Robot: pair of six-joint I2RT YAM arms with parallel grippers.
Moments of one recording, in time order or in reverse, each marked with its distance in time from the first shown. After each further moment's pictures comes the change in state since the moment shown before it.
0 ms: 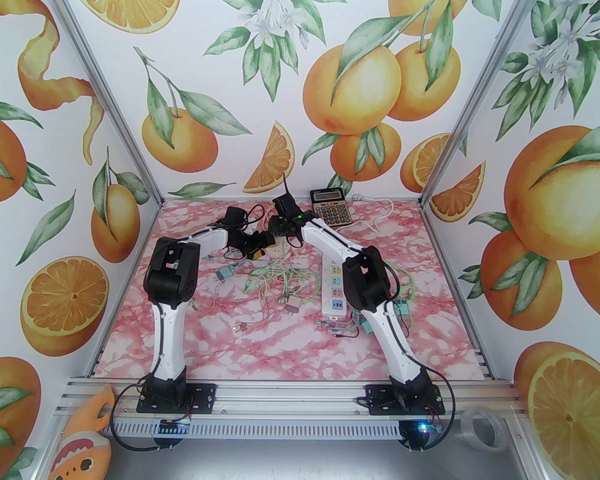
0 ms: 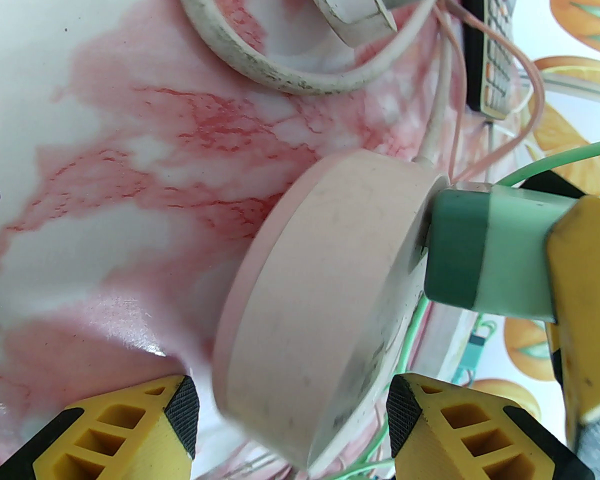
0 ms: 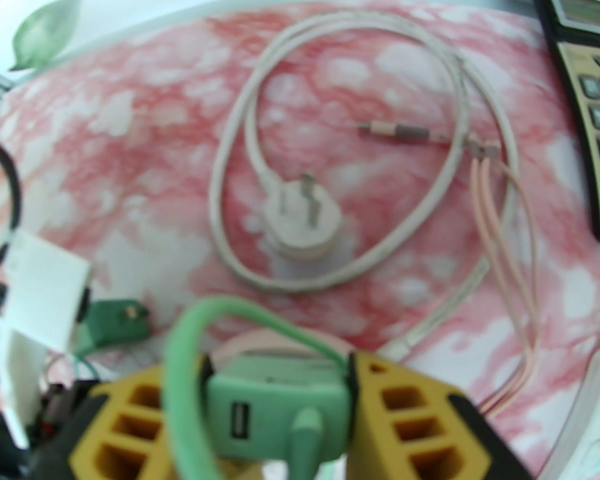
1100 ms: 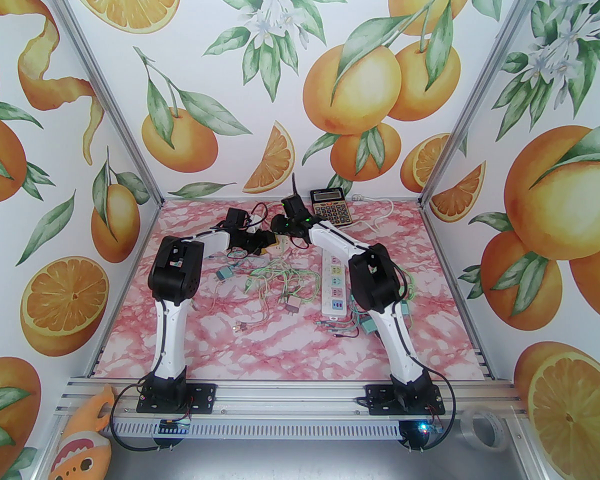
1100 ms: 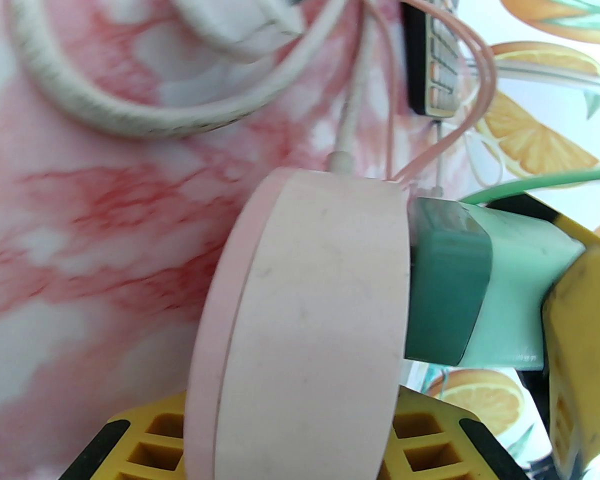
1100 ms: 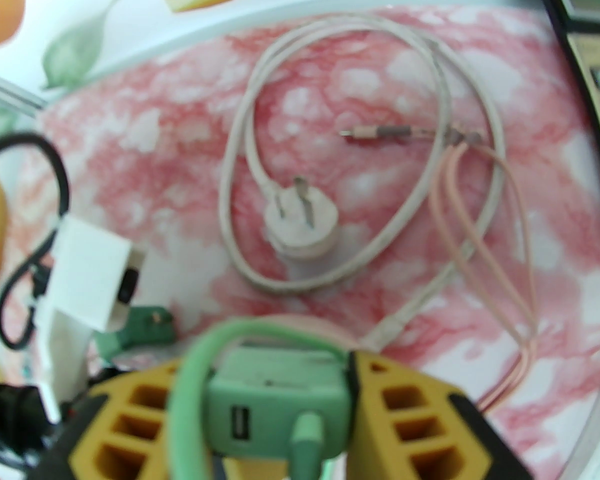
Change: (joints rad) left arm -0.001 0.052 -0.008 0.179 0.101 -0.057; right arm -0.056 -0.092 -0.219 0.212 -0.115 0.087
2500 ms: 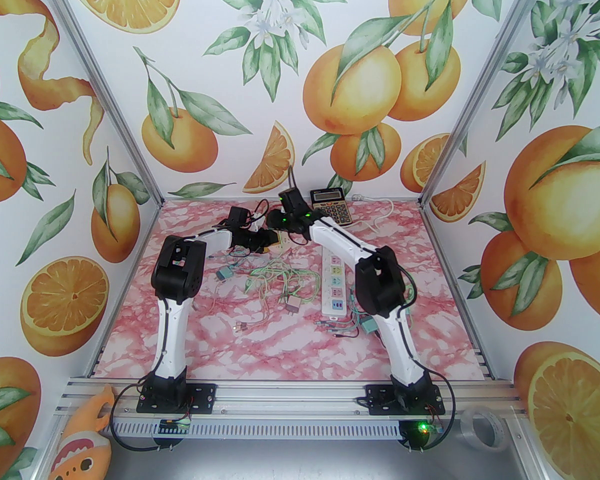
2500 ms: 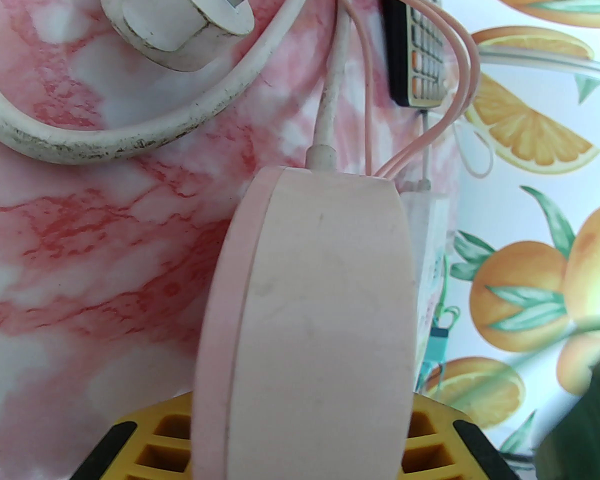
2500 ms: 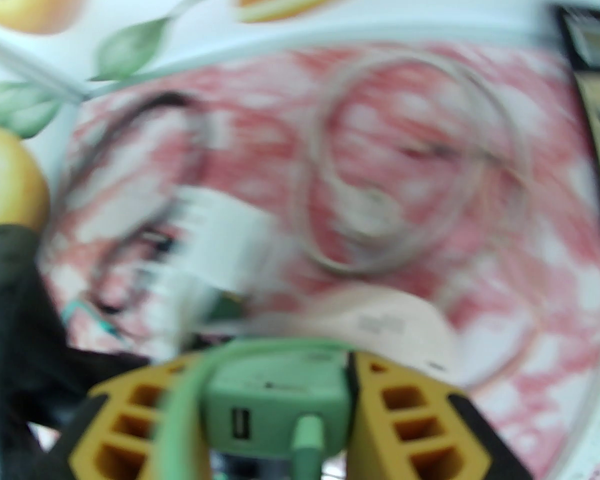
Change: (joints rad) left arm -0.011 0.025 0.060 -0.055 0.005 0.030; right arm 0.007 -0.115 -0.035 -0.105 0.029 -0.026
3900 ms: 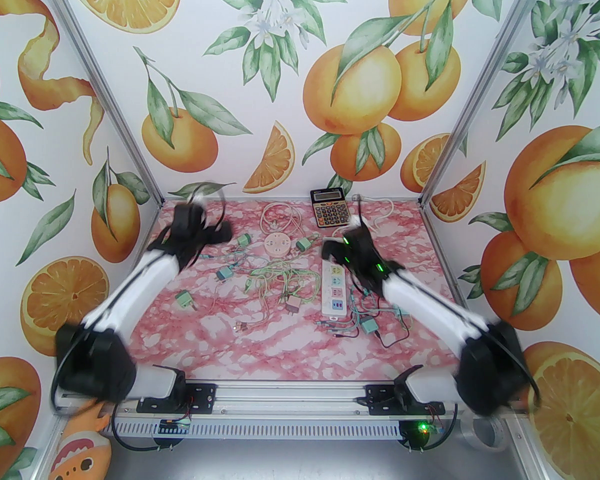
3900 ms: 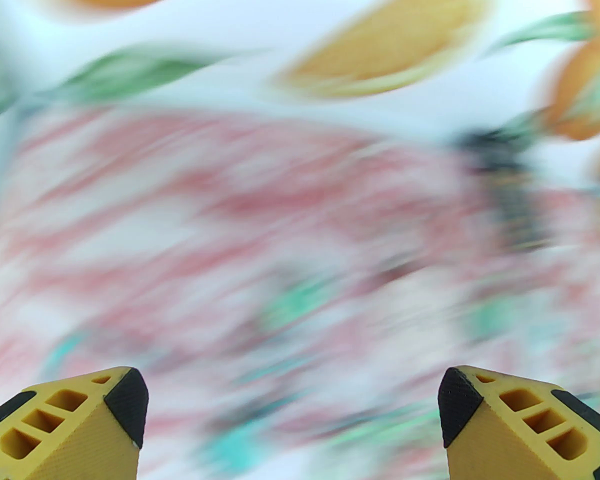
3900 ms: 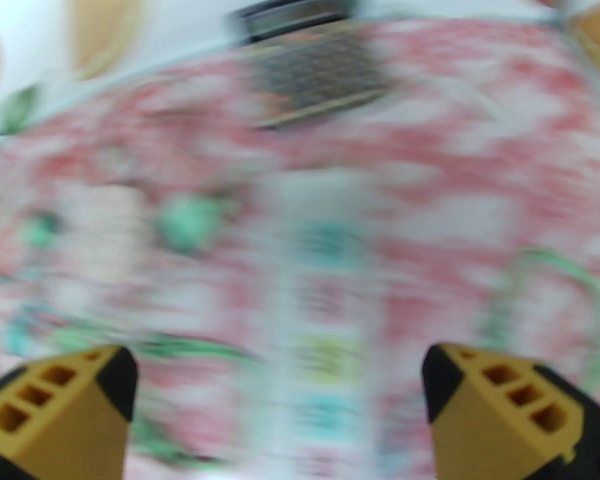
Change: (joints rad) left arm 0.140 -1.013 -0.669 -0.107 -1.007 0.438; right arm -0.126 -1.028 -1.212 0.270 0.465 -0.208
